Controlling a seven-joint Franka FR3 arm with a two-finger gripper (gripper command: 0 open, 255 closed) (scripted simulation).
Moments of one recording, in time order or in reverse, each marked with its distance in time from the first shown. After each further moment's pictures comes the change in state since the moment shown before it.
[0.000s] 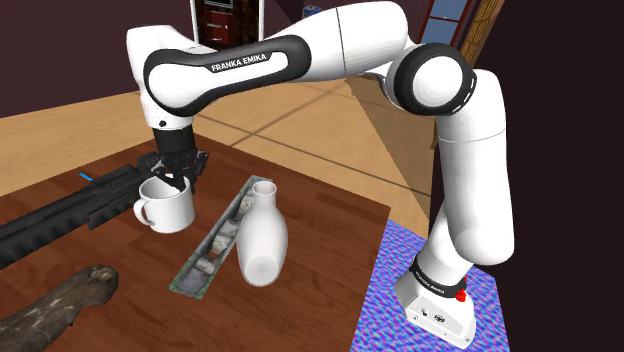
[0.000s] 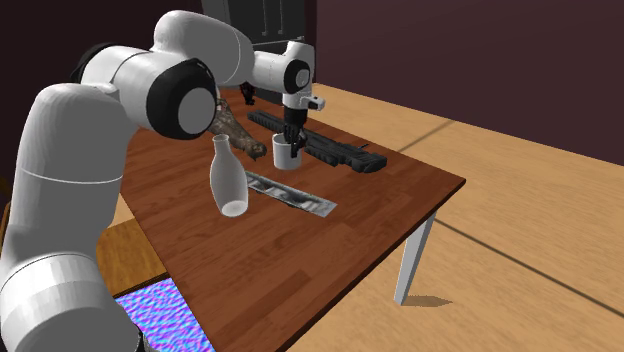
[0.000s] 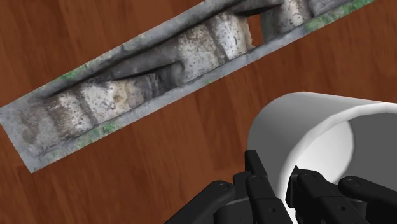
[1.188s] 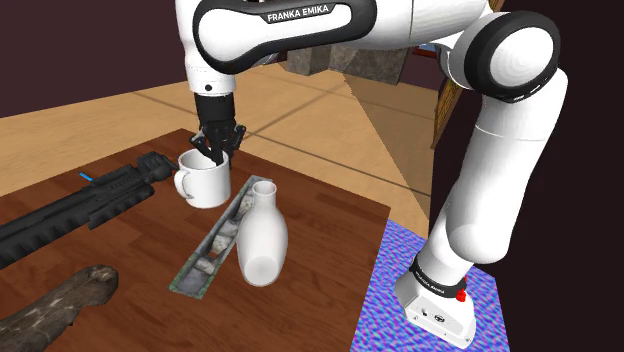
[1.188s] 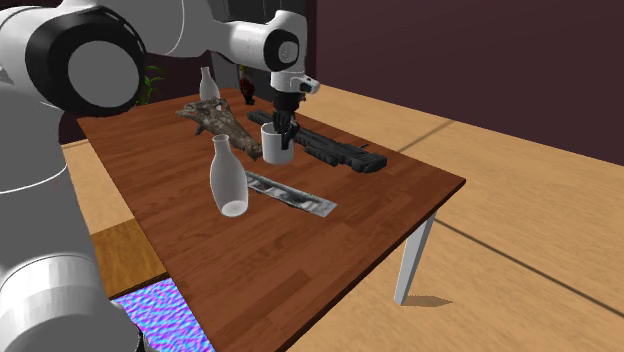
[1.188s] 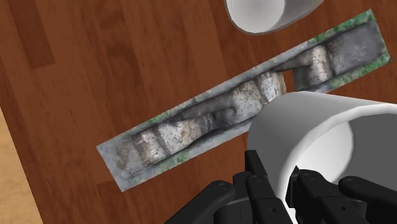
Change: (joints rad) arm -0.098 -0.330 0.004 -0.263 0.102 -0.055 -0.096
